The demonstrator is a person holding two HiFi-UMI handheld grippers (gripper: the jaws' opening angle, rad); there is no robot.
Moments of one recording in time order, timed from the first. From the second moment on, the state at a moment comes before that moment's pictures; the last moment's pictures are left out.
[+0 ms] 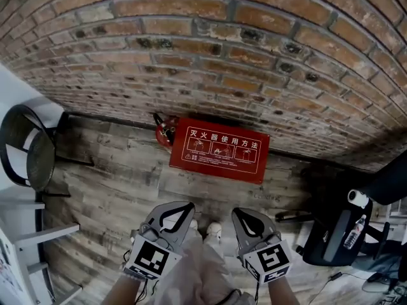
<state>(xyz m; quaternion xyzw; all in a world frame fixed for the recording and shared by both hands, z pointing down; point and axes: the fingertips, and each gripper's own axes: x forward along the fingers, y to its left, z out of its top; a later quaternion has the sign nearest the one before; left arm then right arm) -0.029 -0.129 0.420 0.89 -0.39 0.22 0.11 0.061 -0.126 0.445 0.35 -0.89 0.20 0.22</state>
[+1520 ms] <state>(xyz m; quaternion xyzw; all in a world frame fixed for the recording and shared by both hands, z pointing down) -0.015 -0.193 0.679 0.84 -0.40 0.29 0.19 0.055 -0.179 0.650 0.33 -0.85 0.37 0.17</state>
